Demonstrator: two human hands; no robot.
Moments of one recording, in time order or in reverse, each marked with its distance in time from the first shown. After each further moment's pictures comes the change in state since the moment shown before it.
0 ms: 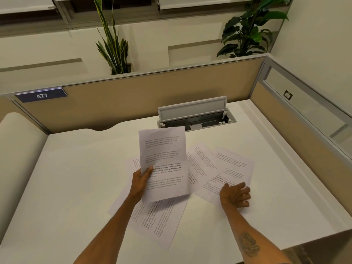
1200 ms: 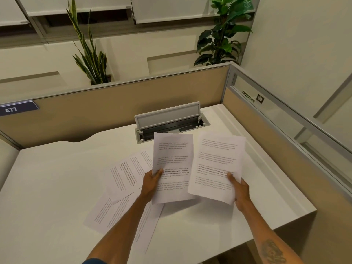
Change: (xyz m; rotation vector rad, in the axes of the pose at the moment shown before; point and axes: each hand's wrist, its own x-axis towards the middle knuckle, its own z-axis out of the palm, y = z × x) left_hand -0.034 0.022 0.131 0.046 -0.152 -0.009; right_hand 0.082 0.066 -0.112 1.032 -0.488 -0.078
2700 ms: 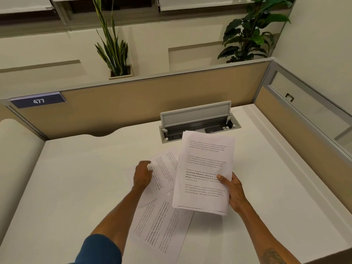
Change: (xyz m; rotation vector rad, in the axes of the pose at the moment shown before) left_hand 0.086 0.006 -0.147 0.740 0.224 -0.013; right_hand 0.015 0.043 0.151 0.003 -0.347 0.063
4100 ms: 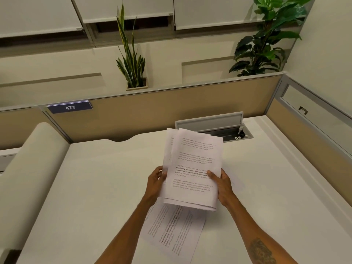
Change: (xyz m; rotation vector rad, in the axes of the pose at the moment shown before) left_hand -0.054 -0.014 -0.023 -0.752 -0.045 0.095; right_hand -0.006 -0.004 0.098 -0.006 -0.098 -0.054
